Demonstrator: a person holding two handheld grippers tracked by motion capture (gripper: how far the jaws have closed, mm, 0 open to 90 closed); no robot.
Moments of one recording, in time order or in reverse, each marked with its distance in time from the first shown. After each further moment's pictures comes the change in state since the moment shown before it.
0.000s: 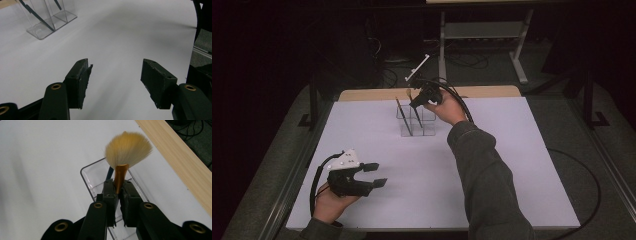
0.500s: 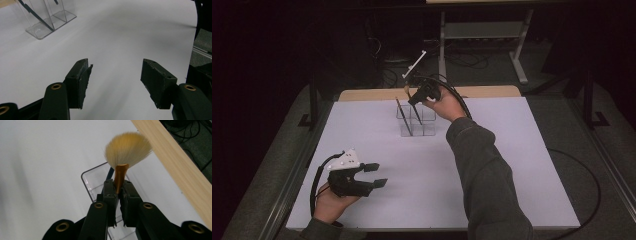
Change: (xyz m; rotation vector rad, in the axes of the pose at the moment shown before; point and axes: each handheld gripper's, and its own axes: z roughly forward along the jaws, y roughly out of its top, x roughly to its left) left arm 0.000 0.000 0.000 0.001 0.000 0.006; right arm 0.002 0.012 -0.006 0.013 -0.011 -0.031
